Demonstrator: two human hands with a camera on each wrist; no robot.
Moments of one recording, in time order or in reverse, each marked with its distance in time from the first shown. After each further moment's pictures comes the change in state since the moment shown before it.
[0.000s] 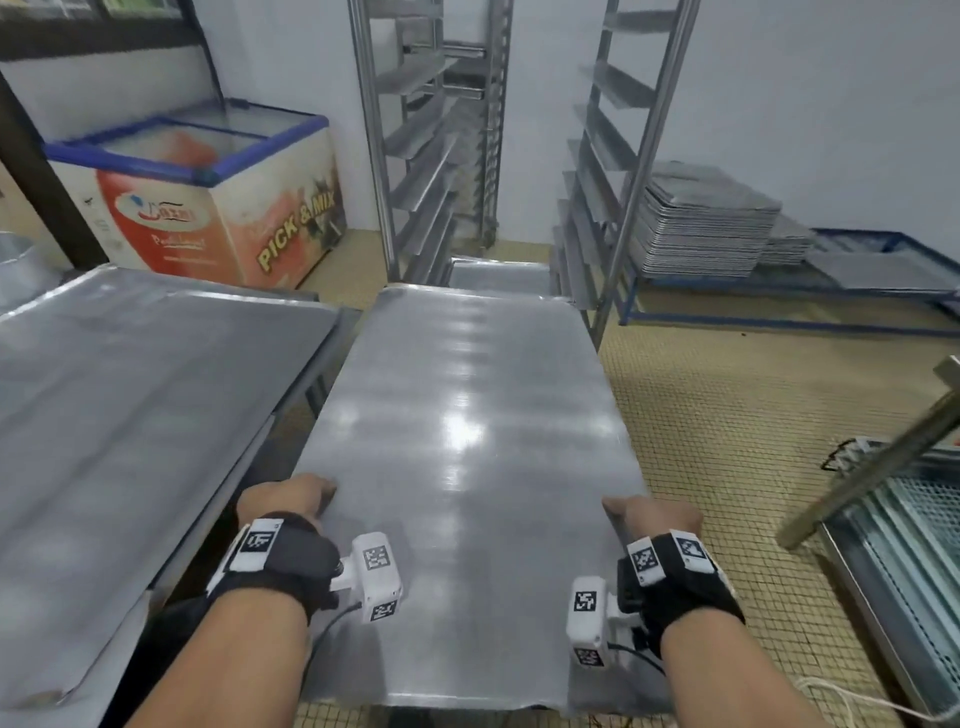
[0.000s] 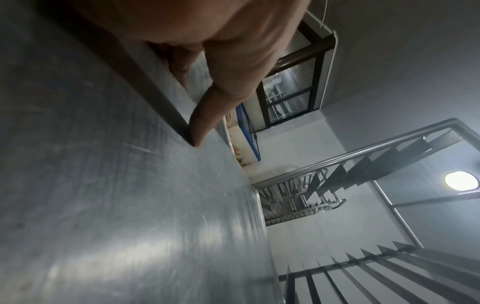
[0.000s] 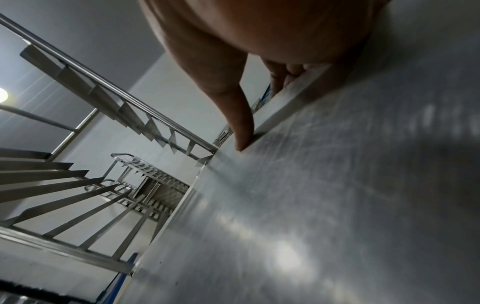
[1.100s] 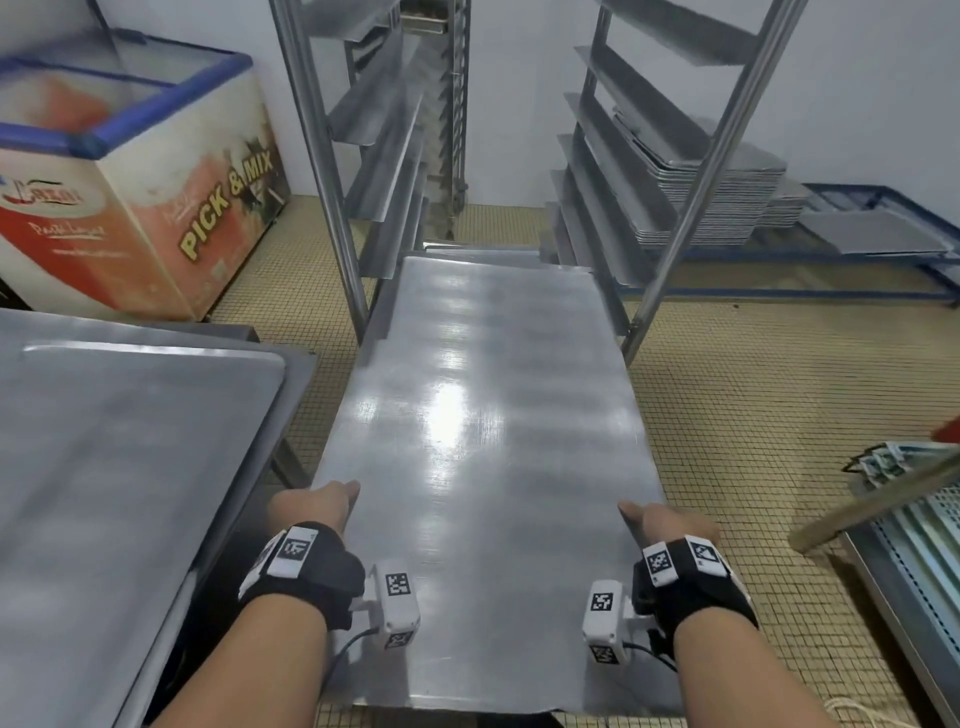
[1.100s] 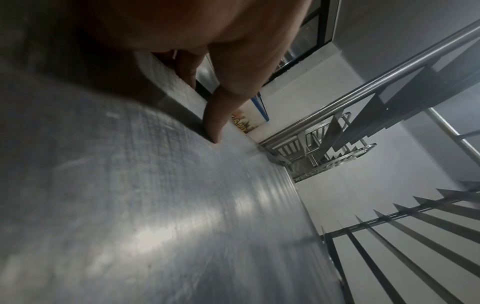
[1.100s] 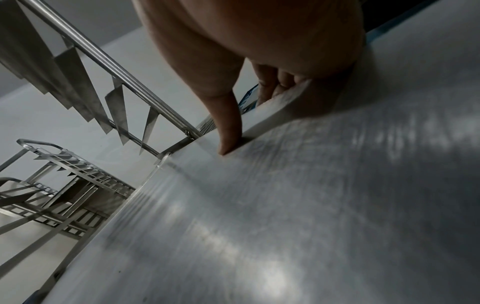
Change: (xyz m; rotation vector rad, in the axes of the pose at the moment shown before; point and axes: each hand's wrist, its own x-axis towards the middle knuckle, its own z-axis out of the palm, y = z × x) left_hand 0.167 0.138 0.173 0.063 -0.038 0.027; right_hand 0.147 -0.122 0.137 0.180 0.152 0.198
